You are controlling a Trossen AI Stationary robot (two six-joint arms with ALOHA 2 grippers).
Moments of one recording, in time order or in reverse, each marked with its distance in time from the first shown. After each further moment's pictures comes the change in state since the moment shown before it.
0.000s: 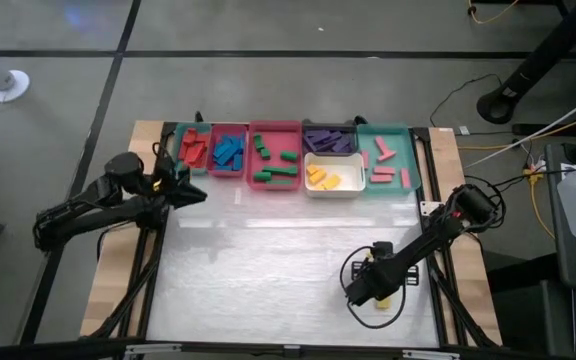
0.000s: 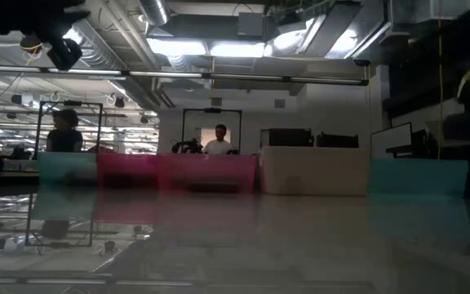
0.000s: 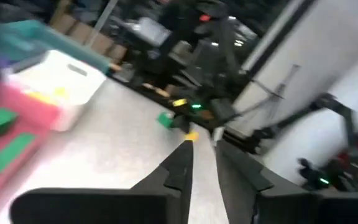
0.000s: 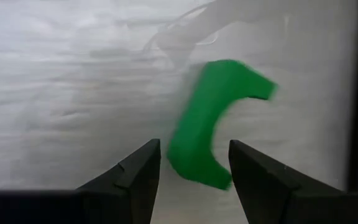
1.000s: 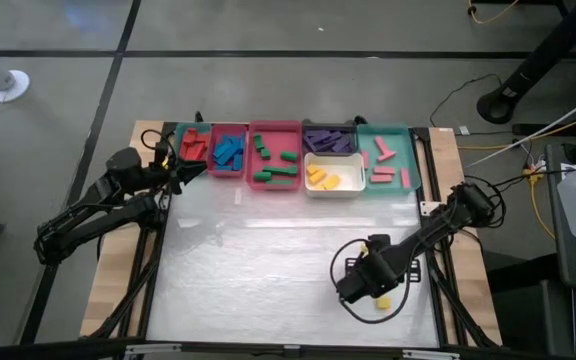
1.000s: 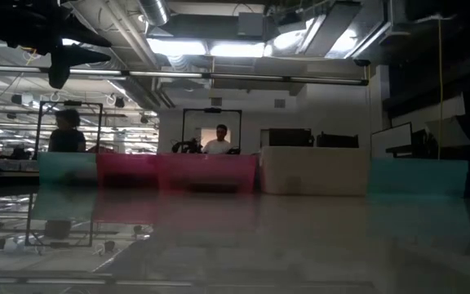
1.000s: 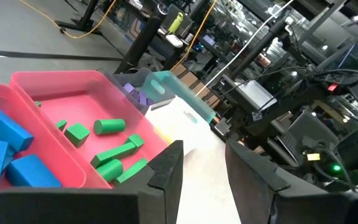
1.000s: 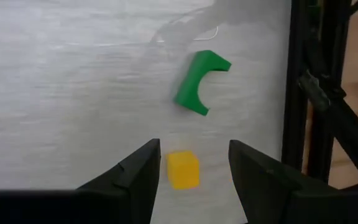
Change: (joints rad) left arm 0.183 0.002 0.000 -0.041 -0.333 -0.093; right arm -0.055 0.000 0.430 -0.398 -0.008 -0.096
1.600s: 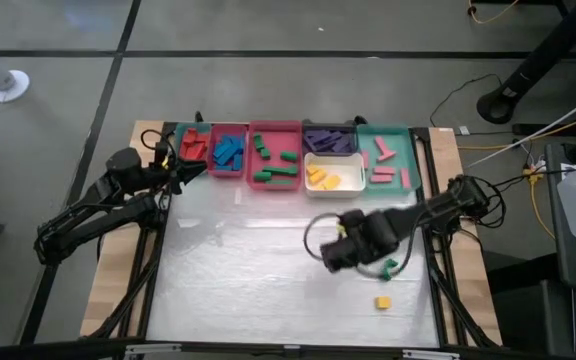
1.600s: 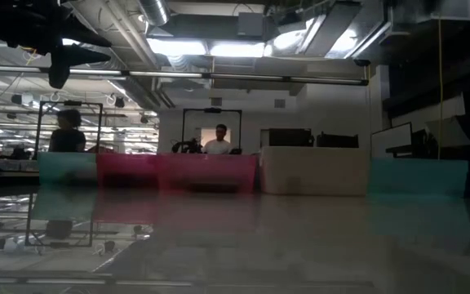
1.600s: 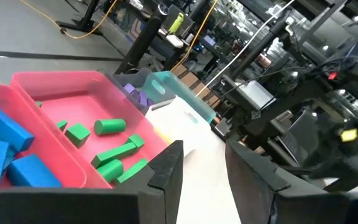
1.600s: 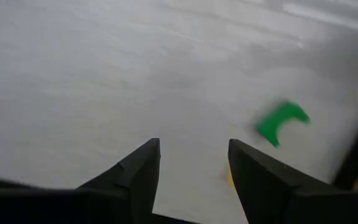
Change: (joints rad) left arm 0.000 0.000 0.000 -0.001 -0.003 0.000; right arm -0.180 -0.002 0.324 -0.009 0.162 -0.460
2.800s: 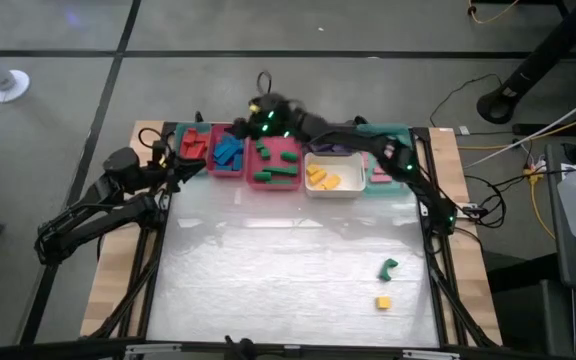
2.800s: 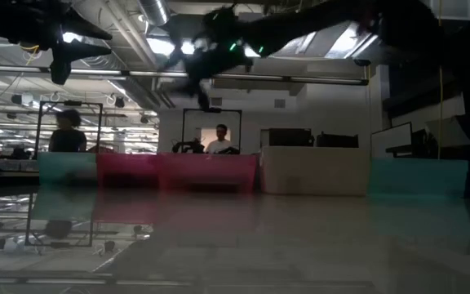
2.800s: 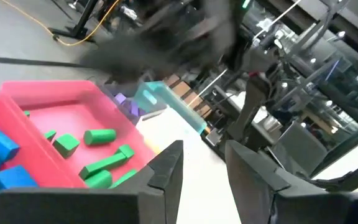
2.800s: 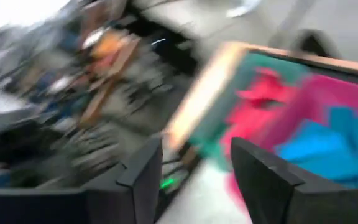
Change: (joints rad) left arm 0.000 -0.005 0.001 0.051 0.003 -0.037; right arm -0.779 0.524 0.269 1.461 -0.227 -0.857
